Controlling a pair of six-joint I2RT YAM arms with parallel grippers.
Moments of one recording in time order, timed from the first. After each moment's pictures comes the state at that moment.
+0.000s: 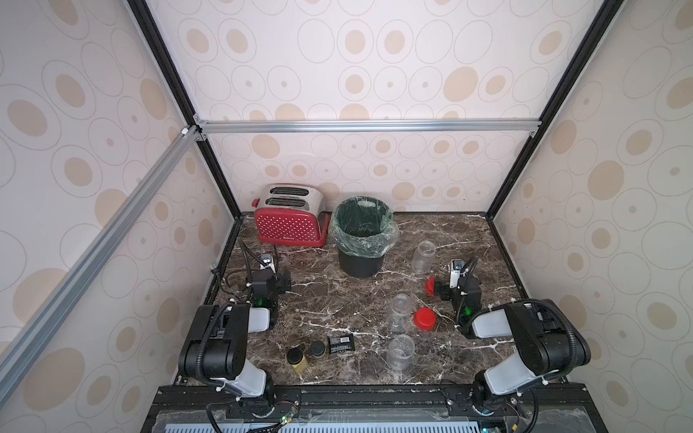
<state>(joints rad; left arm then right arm) 0.01 1.55 0.42 0.70 -0.23 0.05 0.11 1.57 0.34 0.85 0.21 -0.05</state>
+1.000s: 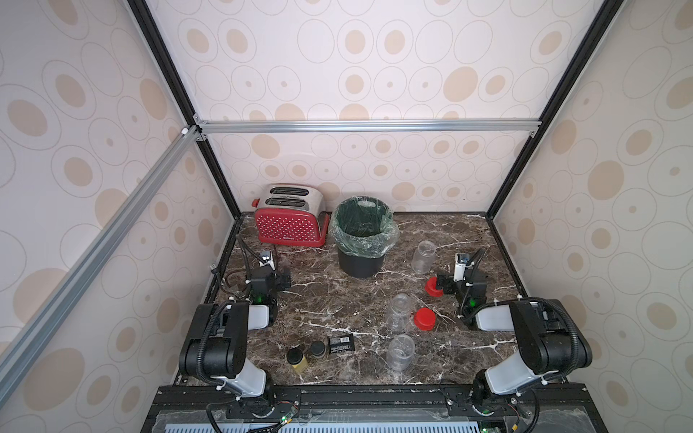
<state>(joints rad) 0.02 1.56 0.45 0.68 -0.21 0.04 0.06 1.57 0.40 0.76 0.10 -0.01</state>
